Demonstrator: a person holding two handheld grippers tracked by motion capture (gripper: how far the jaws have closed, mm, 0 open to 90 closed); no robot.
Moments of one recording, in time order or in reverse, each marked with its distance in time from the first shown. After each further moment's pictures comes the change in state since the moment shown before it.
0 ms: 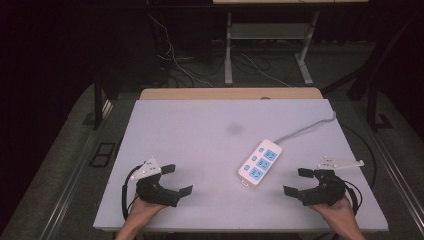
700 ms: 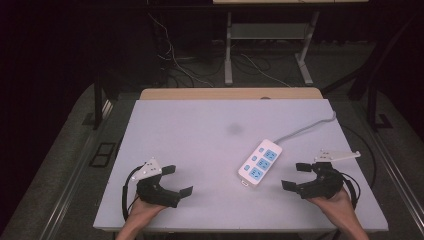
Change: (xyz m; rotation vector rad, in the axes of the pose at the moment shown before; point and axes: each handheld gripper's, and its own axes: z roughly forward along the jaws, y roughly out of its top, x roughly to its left) left arm -0.001 -0.001 0.000 0.009 0.003 0.000; right arm -0.003 0.020 0.004 0.025 0.011 -0.011
